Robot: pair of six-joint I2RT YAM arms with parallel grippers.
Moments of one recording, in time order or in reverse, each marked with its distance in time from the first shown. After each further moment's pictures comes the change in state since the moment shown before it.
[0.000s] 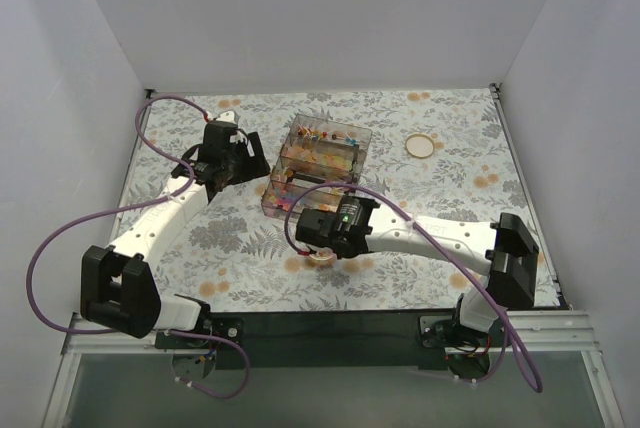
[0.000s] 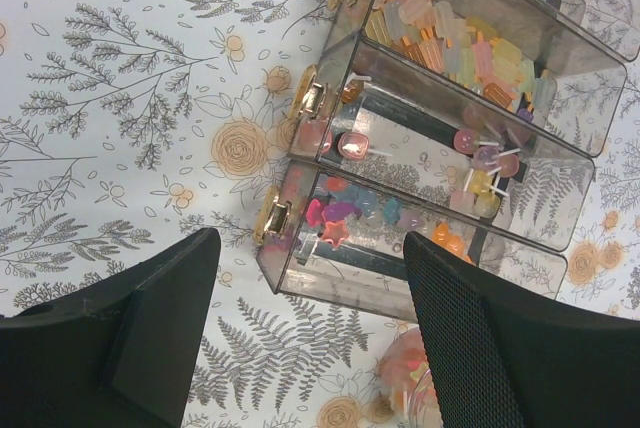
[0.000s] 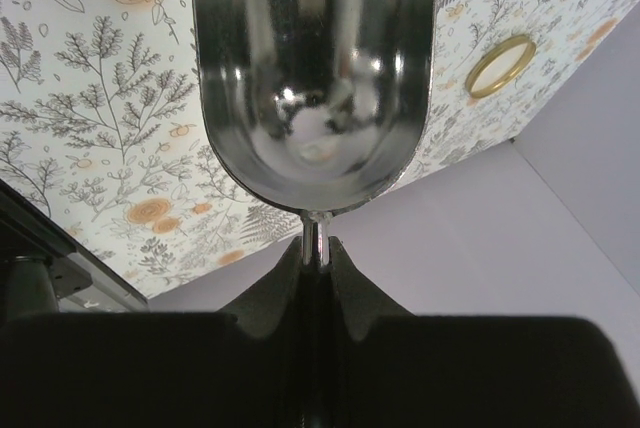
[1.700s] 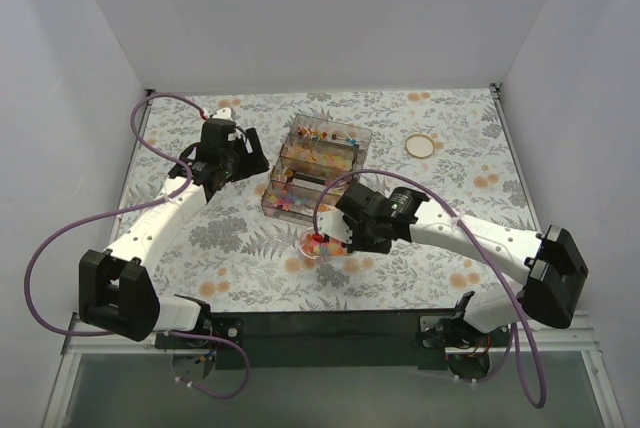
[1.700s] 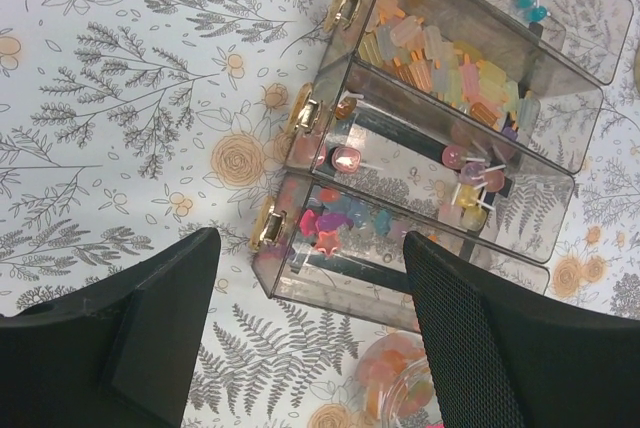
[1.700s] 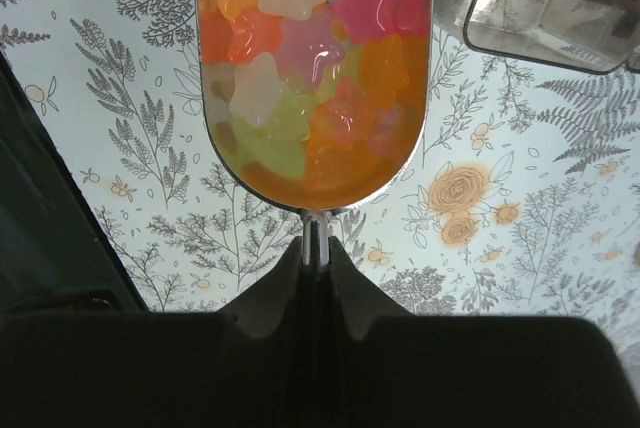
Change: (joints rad) left arm 0.000 -0.016 0.023 -0.001 -0.021 -0.020; right arm -0.266 -0.259 -0.339 0.423 -0.557 -0.139
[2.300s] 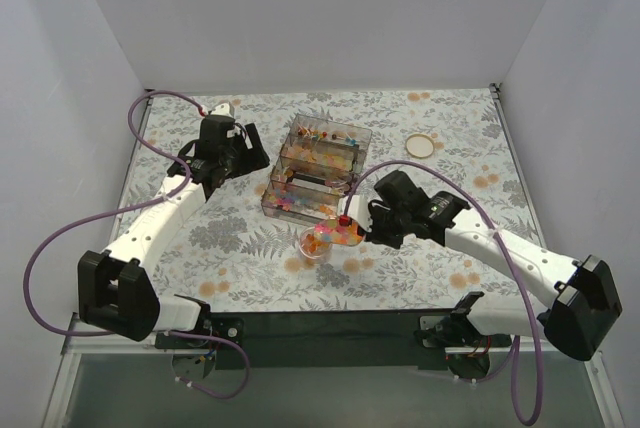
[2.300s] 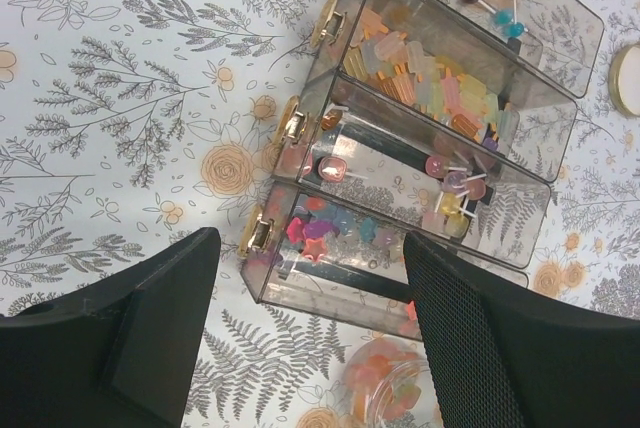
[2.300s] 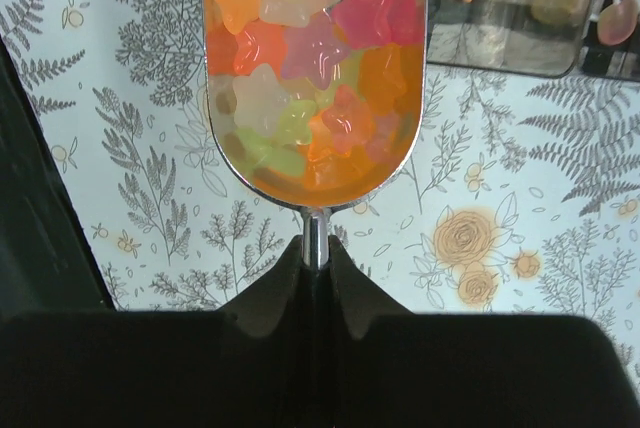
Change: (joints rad) left arm 0.000 0.000 0.023 -0.003 0.003 -0.015; right arm -0.198 -0.179 -0.161 0.212 -0.252 -0.047
